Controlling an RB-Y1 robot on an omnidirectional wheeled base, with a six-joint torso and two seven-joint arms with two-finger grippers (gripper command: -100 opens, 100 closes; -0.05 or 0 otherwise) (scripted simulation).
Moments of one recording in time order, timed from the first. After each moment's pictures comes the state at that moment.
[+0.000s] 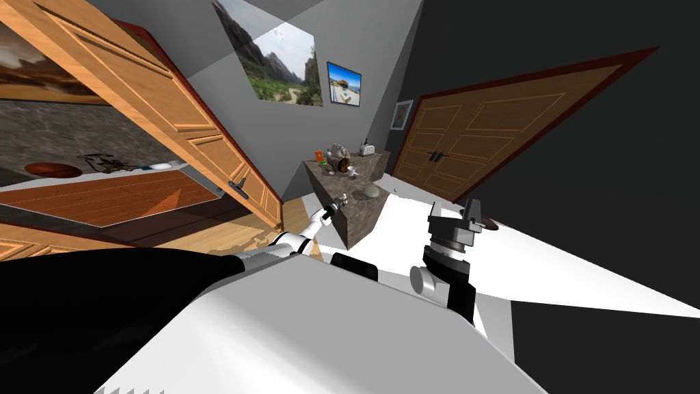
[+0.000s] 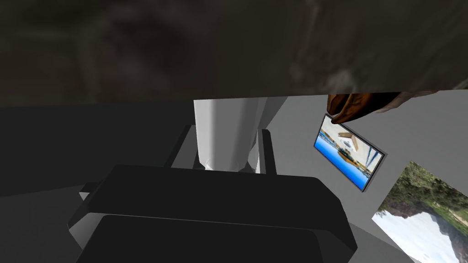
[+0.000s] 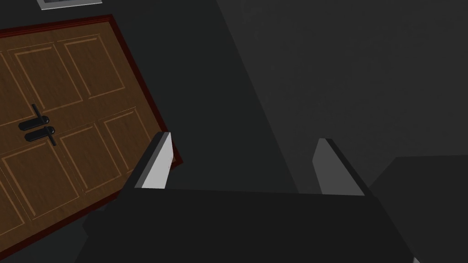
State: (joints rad) left arm -0.42 0.17 0.11 -0.74 -0.77 -0.49 -0.66; right arm 0.48 -0.03 0.05 -2.24 -0.06 -0.48 -0.08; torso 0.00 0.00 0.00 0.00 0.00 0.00
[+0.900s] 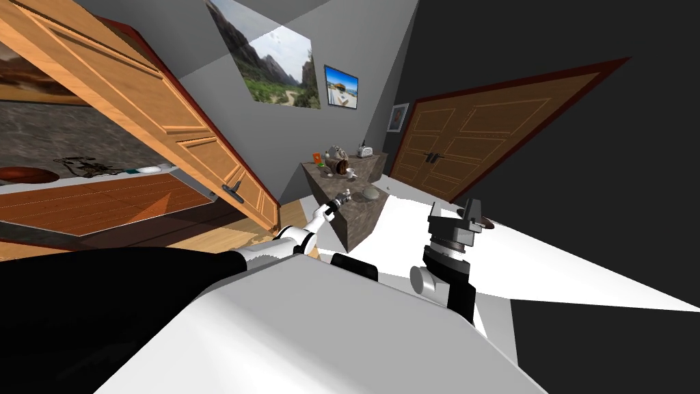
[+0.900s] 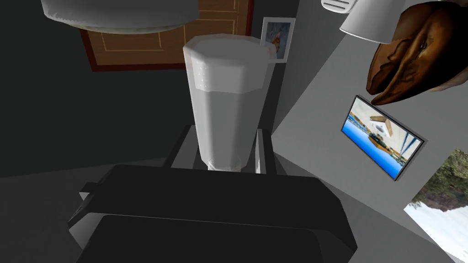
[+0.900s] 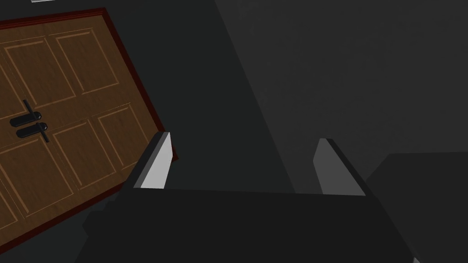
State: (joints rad) left arm -0.52 0.16 0.13 -0.68 -0.77 -0.53 -0.70; right arm 0.48 -0.03 0.05 -2.24 -0.06 -0.48 -0.08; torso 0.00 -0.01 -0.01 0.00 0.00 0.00
